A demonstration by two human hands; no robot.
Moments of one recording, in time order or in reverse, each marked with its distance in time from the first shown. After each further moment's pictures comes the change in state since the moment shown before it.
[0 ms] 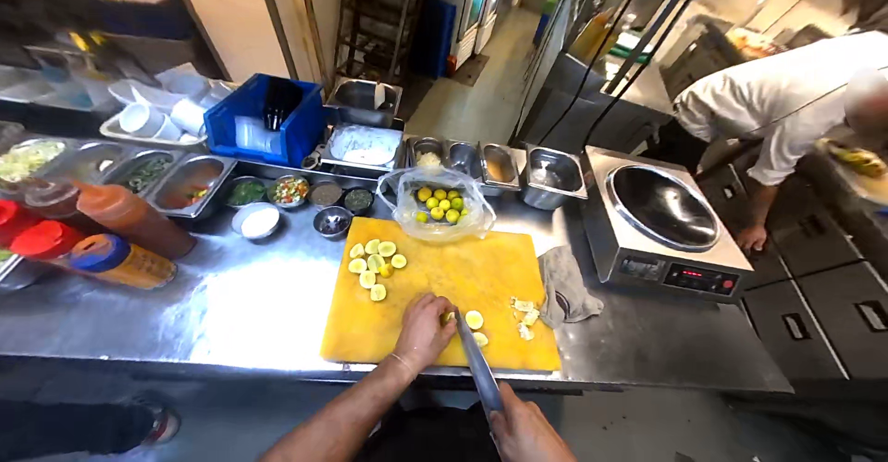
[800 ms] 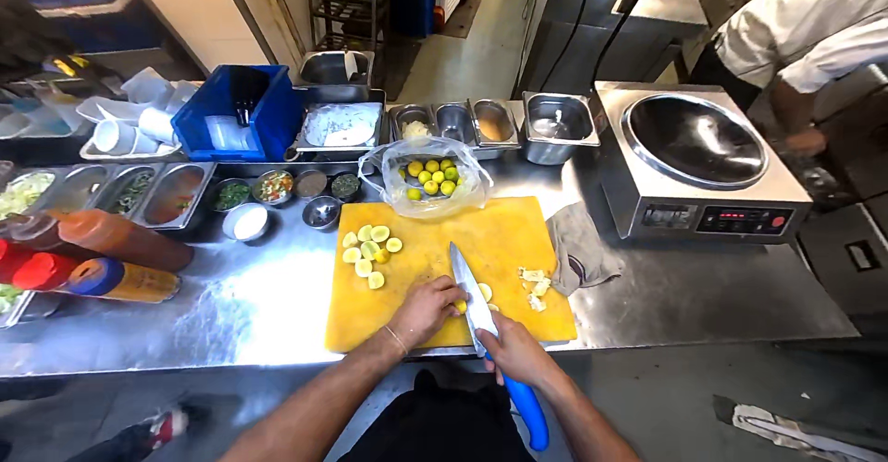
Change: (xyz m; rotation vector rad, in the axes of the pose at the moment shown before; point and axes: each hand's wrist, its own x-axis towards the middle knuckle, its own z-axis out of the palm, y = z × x) left_hand 0.014 -0.029 0.000 0.197 -0.133 0.479; right_hand 0.073 -0.016 -0.022 0.393 -0.028 -0.179
